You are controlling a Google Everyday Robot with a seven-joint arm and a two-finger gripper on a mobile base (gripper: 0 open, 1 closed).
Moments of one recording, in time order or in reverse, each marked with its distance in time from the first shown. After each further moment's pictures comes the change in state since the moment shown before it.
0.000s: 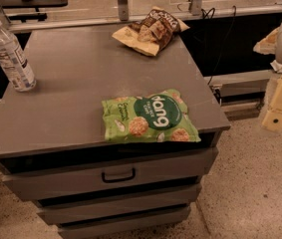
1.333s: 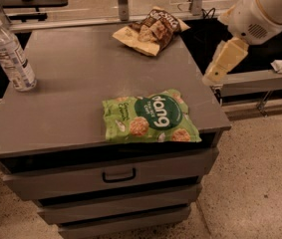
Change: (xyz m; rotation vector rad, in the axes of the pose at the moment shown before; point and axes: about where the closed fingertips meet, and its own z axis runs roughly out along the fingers) arm -0.066 -0.124 0.053 0.143 -0.270 0.040
